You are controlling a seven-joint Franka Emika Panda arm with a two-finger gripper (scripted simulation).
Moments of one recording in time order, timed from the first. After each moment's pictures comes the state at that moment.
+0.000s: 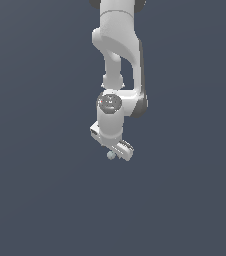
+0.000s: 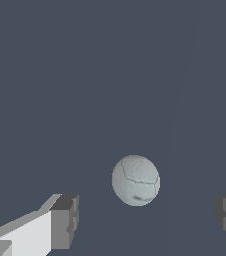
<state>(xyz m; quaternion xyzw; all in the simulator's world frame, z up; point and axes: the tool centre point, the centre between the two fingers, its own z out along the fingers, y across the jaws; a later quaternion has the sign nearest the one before) 0.009 -0.008 0.070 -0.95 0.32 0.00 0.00</state>
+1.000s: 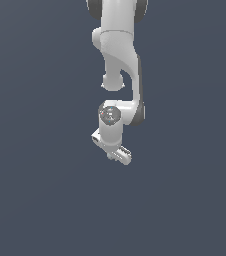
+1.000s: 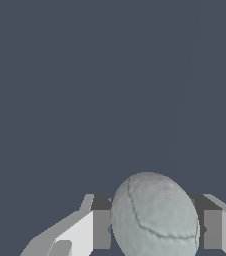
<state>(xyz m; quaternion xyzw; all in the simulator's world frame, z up) 0.009 -0.008 0.021 -0.95 0.32 0.00 0.00</state>
